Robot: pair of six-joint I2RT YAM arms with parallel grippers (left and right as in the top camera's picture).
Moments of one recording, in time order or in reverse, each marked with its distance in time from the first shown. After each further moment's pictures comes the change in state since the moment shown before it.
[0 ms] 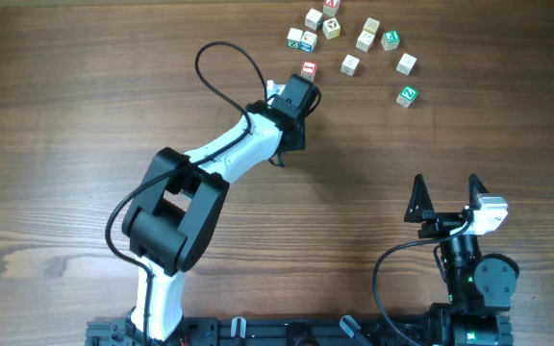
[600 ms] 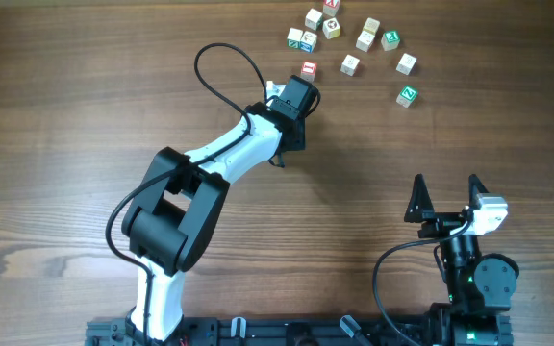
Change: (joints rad) left arm 0.000 0.000 -0.007 0.019 0.000 -0.003; right arm 0.000 0.000 0.000 0.000 0.000 0.000
